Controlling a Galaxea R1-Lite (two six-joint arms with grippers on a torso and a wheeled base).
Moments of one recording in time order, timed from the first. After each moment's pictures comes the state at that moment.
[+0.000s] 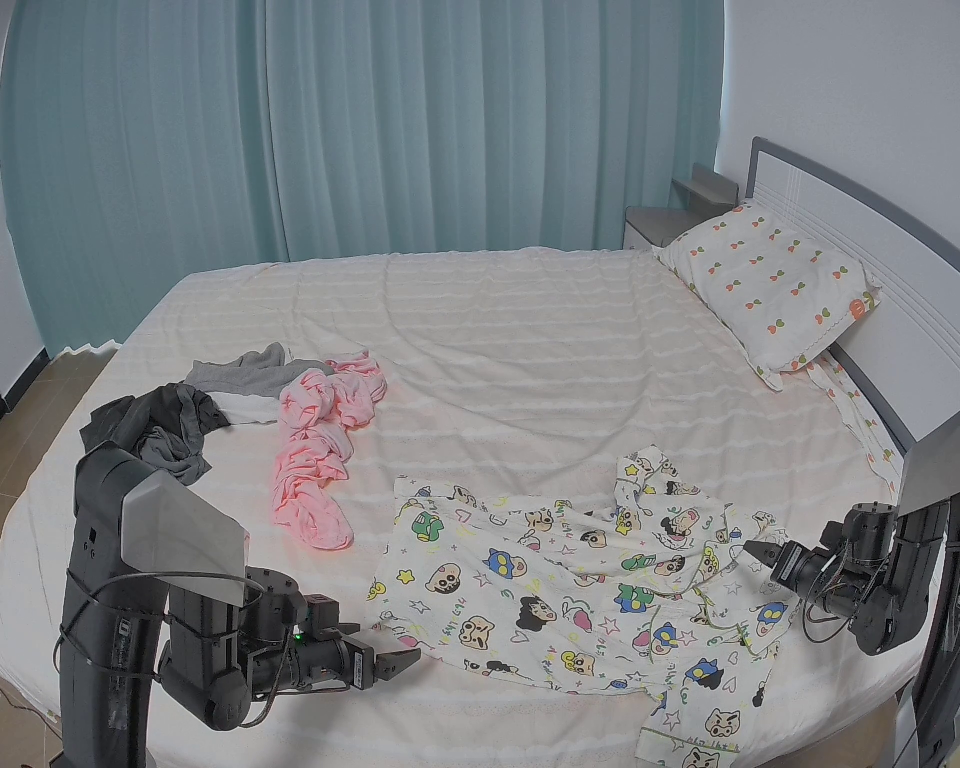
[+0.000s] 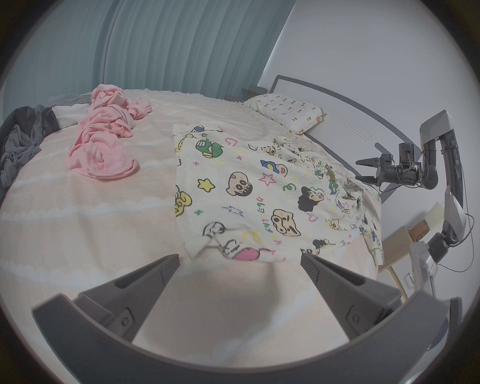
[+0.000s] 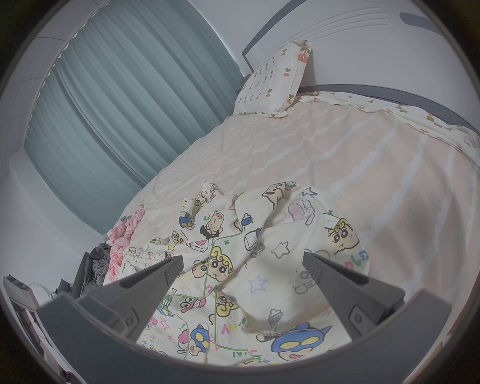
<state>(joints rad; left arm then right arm) -0.35 2.49 -0.30 -1.55 -0.30 -0.14 -0.09 2.31 -0.21 -1.55 0.19 0.49</state>
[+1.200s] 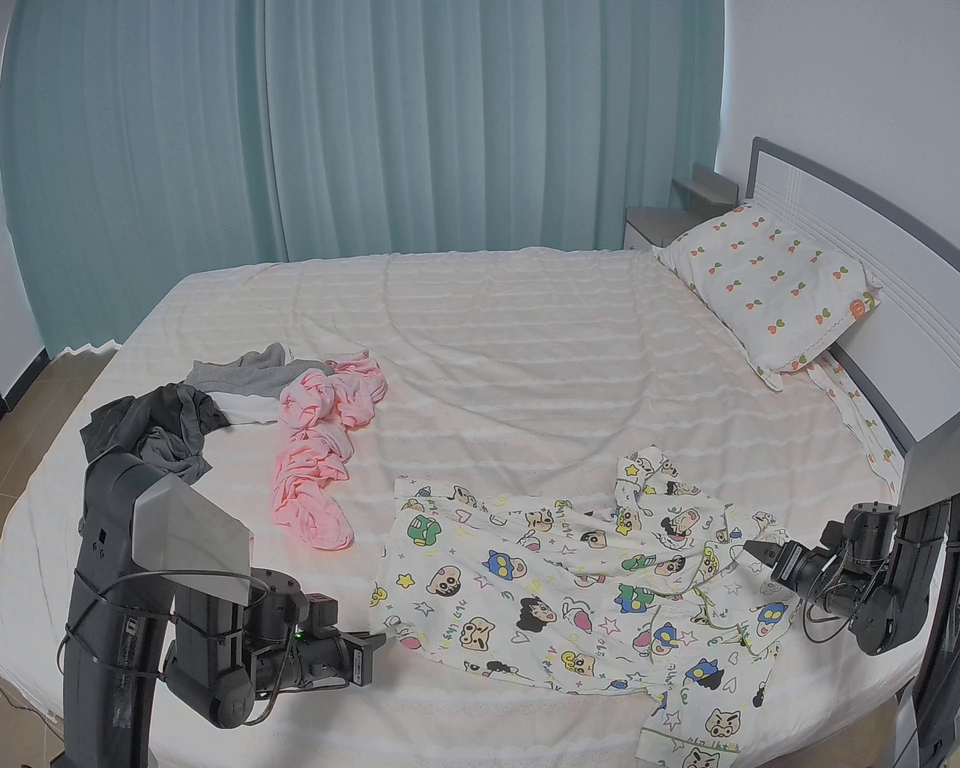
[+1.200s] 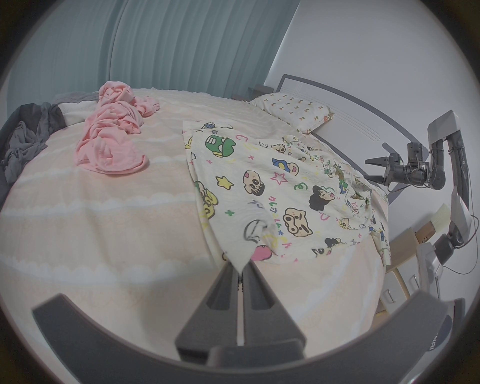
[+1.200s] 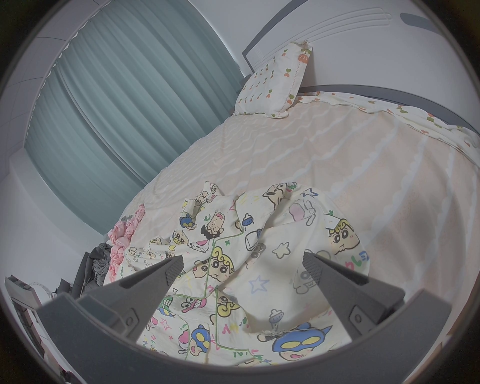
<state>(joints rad) -0.34 2.50 -0.28 -1.55 -0.27 -0.14 -0.09 2.30 -0.21 -1.55 0.19 0.49</state>
